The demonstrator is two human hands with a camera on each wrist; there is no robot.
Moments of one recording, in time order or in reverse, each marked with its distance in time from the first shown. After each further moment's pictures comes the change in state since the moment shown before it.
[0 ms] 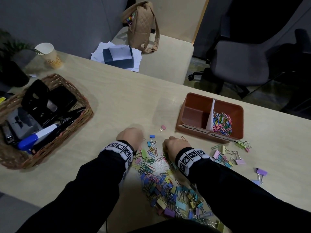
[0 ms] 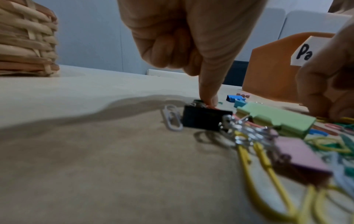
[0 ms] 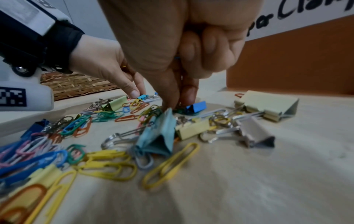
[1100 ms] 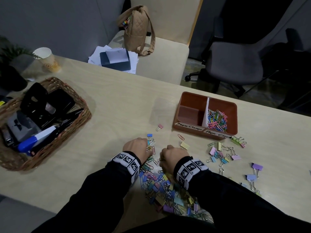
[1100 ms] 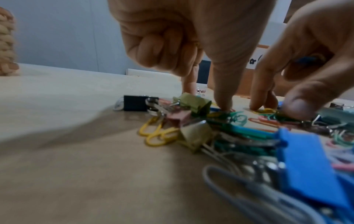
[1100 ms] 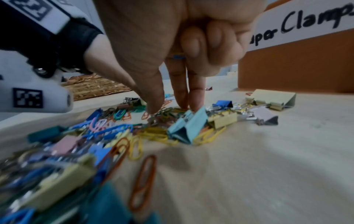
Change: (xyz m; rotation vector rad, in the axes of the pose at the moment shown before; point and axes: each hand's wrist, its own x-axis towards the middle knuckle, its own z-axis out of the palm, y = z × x) left_hand -0.032 0.034 0.023 0.162 -0.015 0.058; right_hand -0.031 -0.009 0.024 -0.061 0.031 -0.027
